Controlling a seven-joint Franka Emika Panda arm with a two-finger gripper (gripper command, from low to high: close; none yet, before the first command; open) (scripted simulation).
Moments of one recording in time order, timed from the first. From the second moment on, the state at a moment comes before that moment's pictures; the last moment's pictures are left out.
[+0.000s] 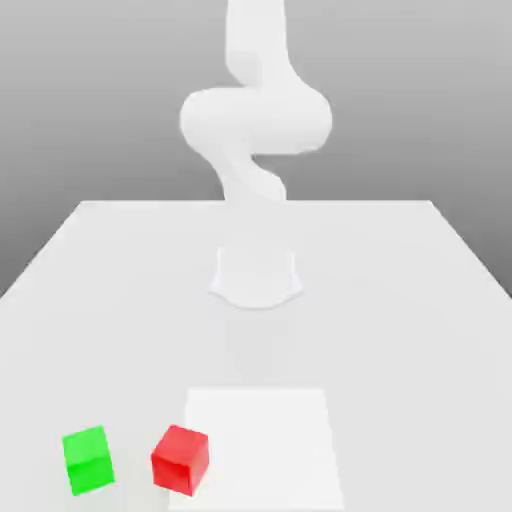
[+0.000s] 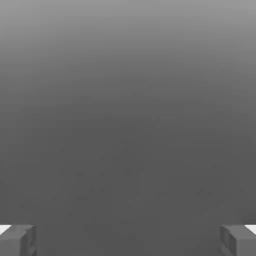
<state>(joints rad) -0.02 -0.71 0.00 -2.32 0.00 2.34 0.82</state>
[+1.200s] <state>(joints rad) -0.15 0.35 -0.03 -2.51 0.04 2.86 0.91</state>
